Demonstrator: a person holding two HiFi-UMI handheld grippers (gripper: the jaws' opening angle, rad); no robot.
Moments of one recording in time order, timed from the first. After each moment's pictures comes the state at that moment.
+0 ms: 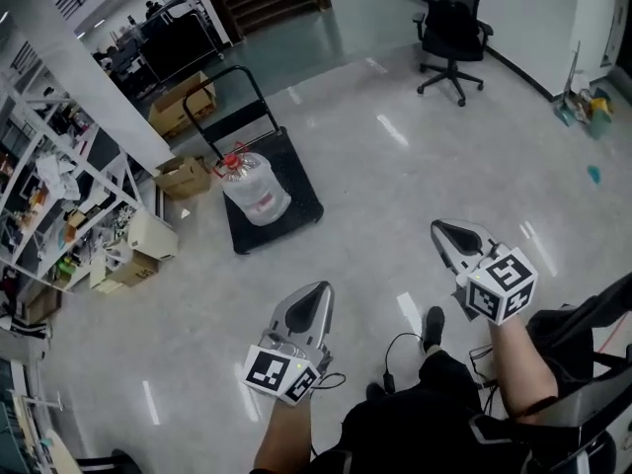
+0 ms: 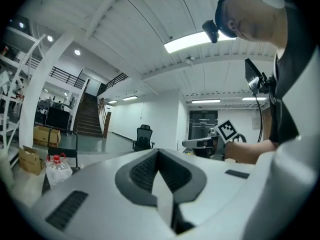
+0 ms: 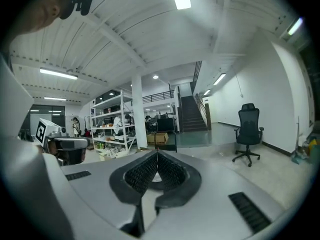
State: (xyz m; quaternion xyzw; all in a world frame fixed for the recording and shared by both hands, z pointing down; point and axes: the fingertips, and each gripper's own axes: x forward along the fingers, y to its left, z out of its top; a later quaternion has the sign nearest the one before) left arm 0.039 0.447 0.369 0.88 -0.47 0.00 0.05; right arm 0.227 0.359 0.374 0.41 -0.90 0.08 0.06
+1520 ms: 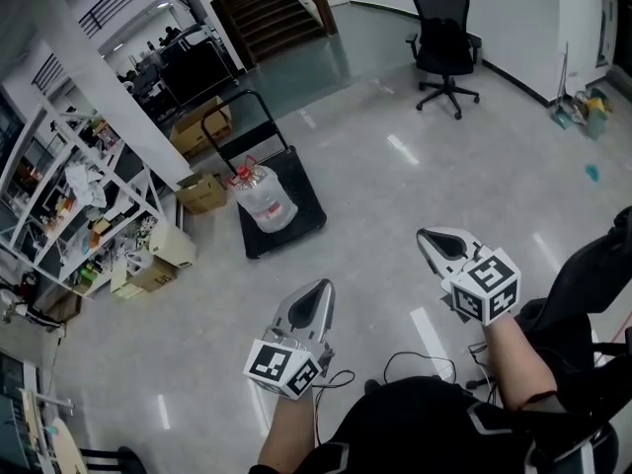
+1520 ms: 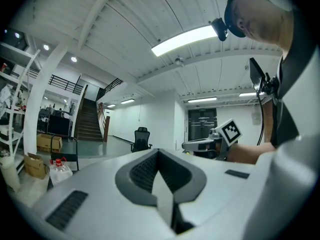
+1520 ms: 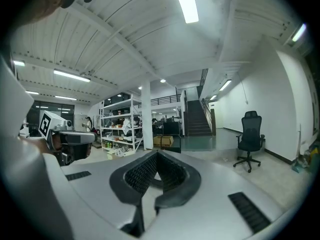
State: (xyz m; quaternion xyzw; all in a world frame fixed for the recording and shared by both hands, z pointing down) left arm 0.131 0.578 0.313 0.88 -0.48 0.01 0.03; right arm 0.295 0.501 0.325 0.39 -0.92 0.05 0.06
